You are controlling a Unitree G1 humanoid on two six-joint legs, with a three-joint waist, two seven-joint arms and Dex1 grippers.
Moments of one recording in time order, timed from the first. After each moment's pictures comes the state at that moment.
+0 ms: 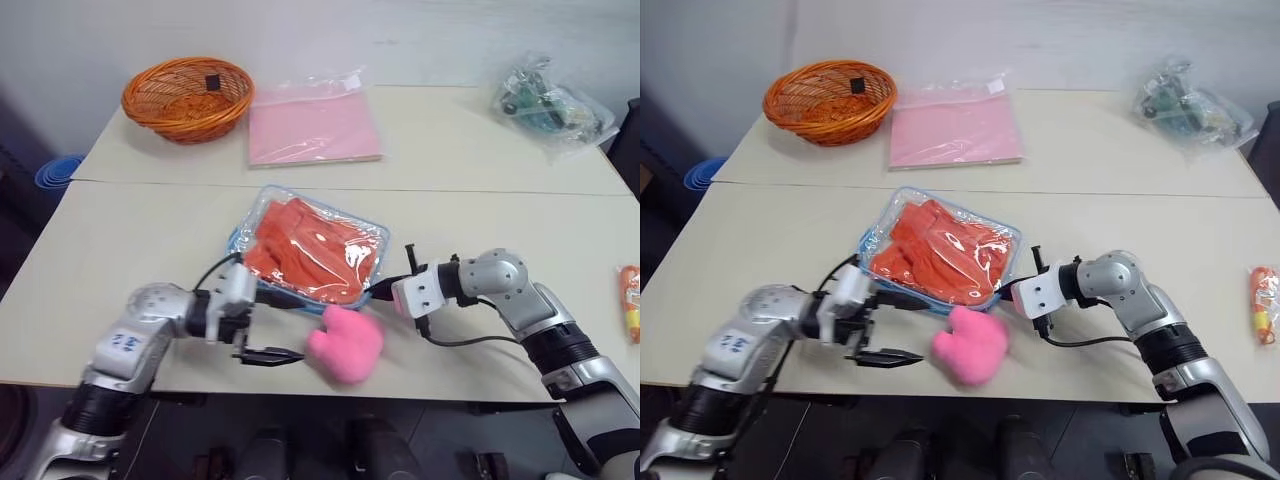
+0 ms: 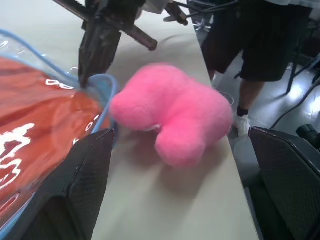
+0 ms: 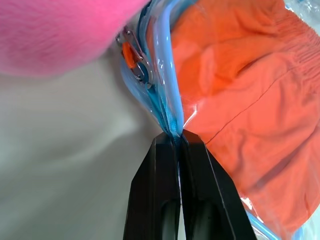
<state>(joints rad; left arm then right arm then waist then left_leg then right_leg) -0.33 0.56 -0.19 -0.17 -0.40 0.35 -1.18 -0.63 -0.68 0.34 0.36 -0.09 -0.55 1.14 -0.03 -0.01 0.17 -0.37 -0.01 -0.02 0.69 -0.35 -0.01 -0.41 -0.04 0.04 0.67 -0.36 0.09</state>
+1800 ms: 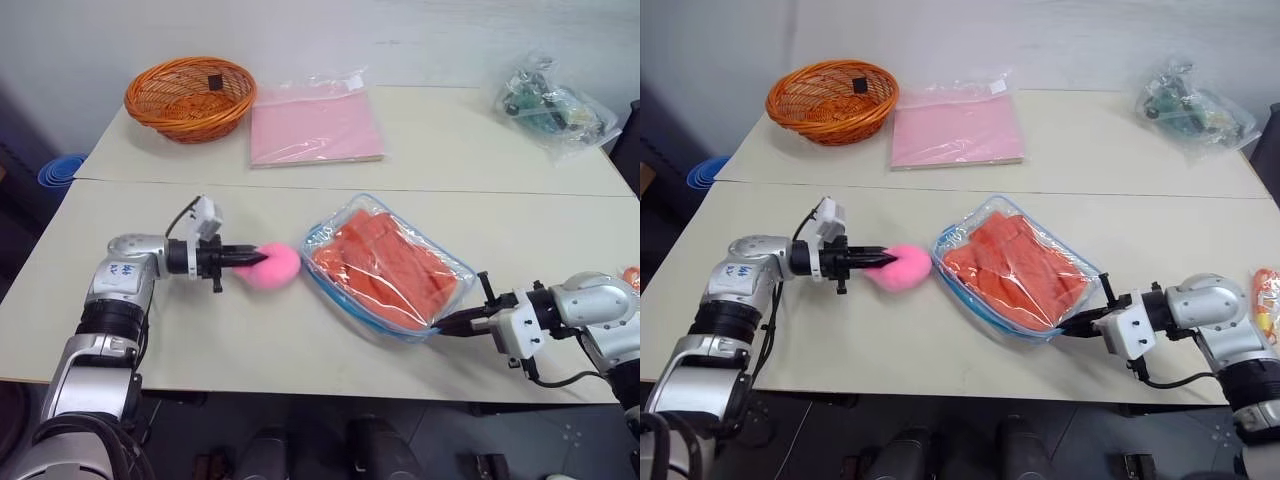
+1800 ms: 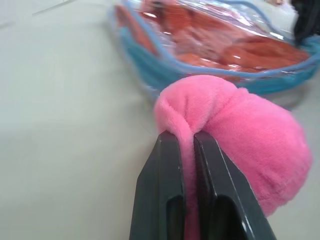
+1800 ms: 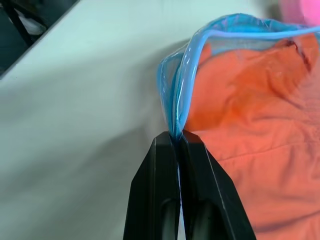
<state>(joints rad) -0.81 0.63 -0.04 0.72 -0.30 0.24 -1.24 -0.36 -0.97 0.20 0.37 0.32 -0.84 1.47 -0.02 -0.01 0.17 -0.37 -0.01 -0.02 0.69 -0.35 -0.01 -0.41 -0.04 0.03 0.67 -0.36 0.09</state>
